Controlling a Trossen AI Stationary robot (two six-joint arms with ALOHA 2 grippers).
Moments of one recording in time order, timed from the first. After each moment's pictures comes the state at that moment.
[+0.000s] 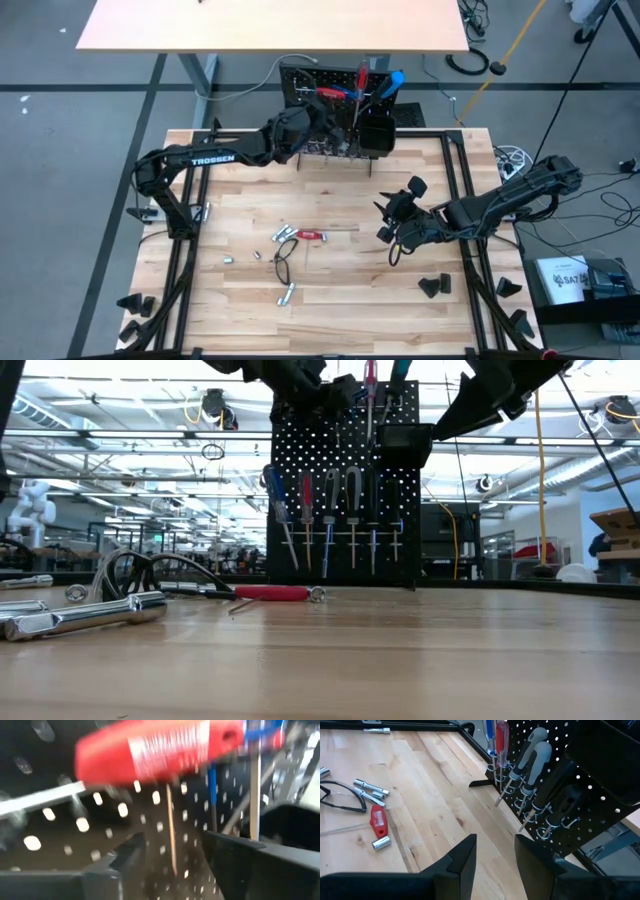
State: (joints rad) left arm 0.32 1.69 1.42 0.09 -0.55 -0.01; right arm 0.36 1.20 0.85 -0.47 0.93 0.45
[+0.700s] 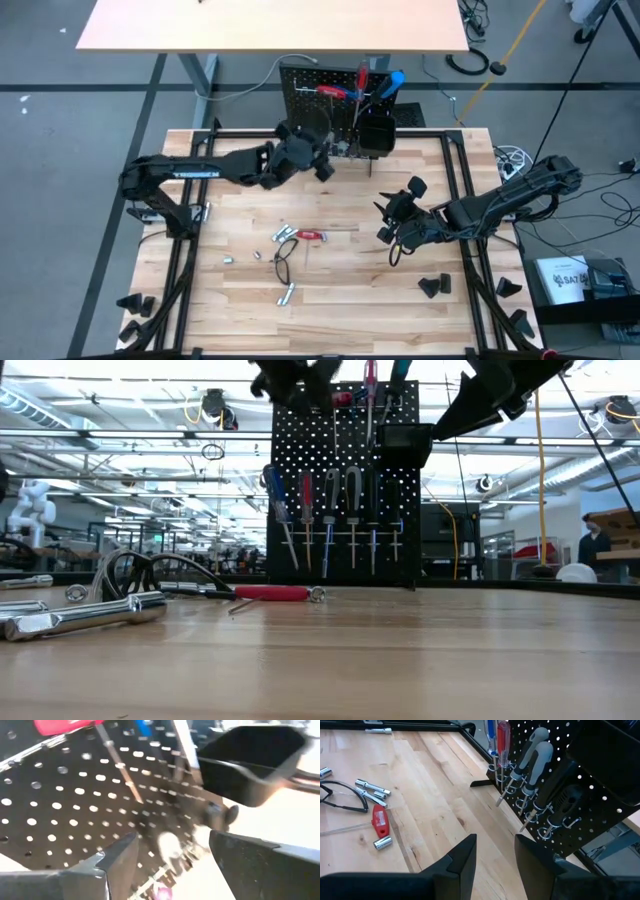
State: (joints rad) left arm 0.12 1.58 1.42 -0.31 -0.71 -0.02; right arm 0.36 1.20 0.85 -0.47 0.93 0.45
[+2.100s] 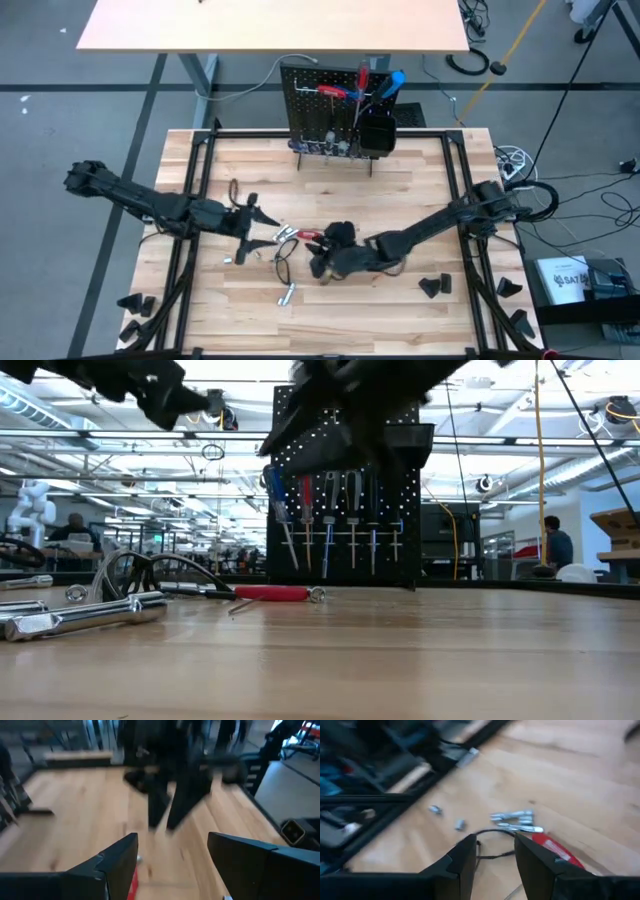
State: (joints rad) left arm -0.28 0.84 0.48 0.04 -0.12 -0.04; right arm 0.33 1.90 1.23 0.09 0.65 0.94
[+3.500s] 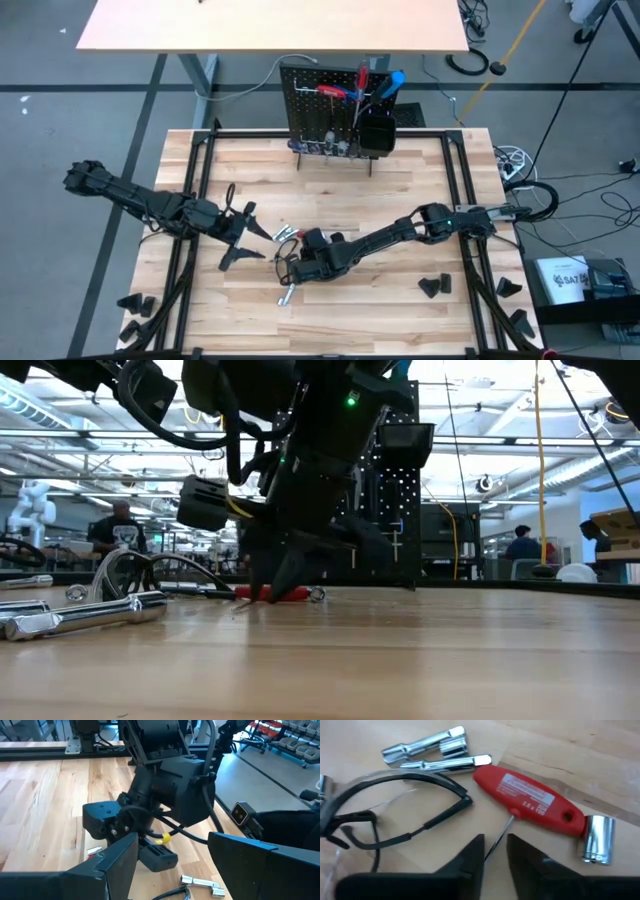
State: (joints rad) left arm -0.30 0.77 0.48 -0.06 0.06 -0.07; right arm 0.28 2.42 1.83 -0.68 0.54 1.38
